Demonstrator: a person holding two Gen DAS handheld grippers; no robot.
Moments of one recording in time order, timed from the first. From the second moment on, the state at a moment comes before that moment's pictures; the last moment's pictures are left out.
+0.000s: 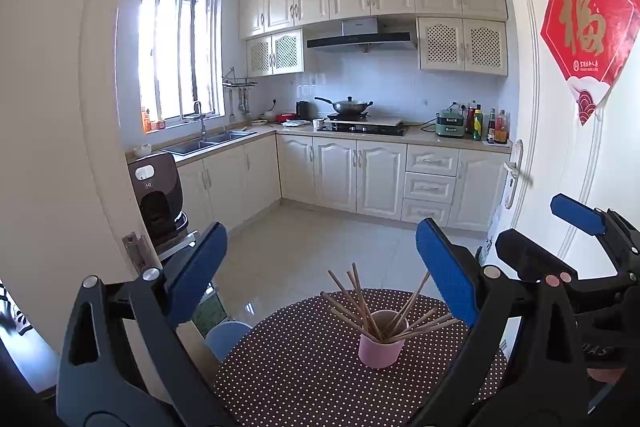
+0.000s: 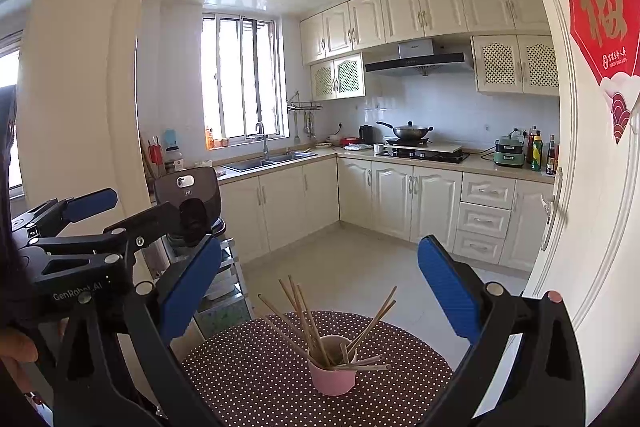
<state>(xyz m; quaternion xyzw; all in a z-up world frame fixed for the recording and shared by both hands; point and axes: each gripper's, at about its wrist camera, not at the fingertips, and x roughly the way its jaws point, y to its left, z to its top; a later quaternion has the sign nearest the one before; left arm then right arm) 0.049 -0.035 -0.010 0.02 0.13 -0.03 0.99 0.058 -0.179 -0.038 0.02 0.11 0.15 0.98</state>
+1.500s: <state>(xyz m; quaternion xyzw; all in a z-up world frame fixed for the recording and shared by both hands) 0.051 -0.035 -0.012 0.02 0.14 -0.03 0.99 0.063 -0.184 -0.042 0.02 0.12 0.14 0.98</state>
